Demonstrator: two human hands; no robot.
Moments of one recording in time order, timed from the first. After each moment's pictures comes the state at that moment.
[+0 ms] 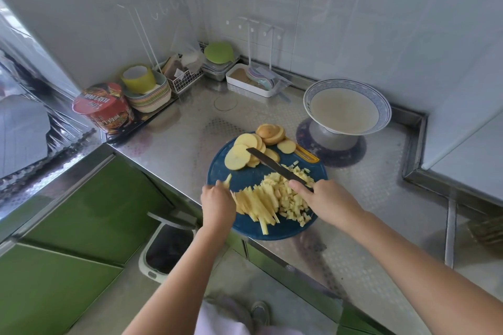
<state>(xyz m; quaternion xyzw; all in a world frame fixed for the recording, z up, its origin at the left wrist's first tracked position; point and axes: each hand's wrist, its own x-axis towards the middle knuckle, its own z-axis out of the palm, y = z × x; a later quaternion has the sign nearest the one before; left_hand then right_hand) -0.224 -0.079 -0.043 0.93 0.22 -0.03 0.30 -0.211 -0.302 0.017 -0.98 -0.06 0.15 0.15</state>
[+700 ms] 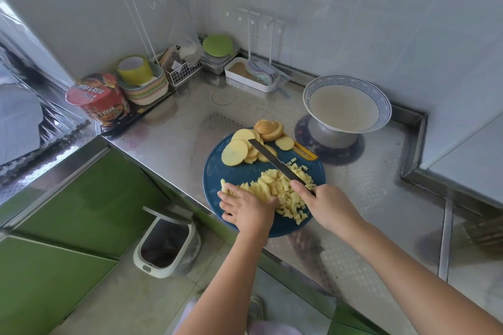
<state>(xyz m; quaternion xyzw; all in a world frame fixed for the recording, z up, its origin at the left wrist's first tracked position) -0.226 -0.164 -0.042 0.85 0.37 -0.14 0.35 -0.220 -0.310 0.002 -0.97 -0.05 0.13 0.20</state>
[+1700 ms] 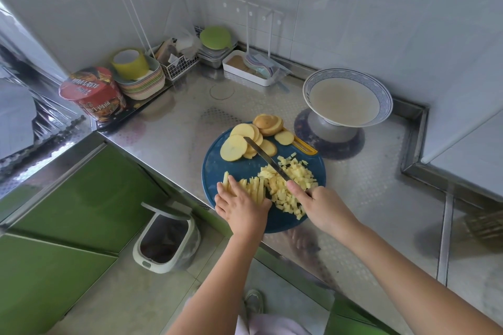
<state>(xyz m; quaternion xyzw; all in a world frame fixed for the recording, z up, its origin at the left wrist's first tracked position) -0.238 -0.152 -0.065 0.91 0.30 -0.06 0.28 -0.234 -0.298 0.007 -0.94 -0.03 0.19 0.29</state>
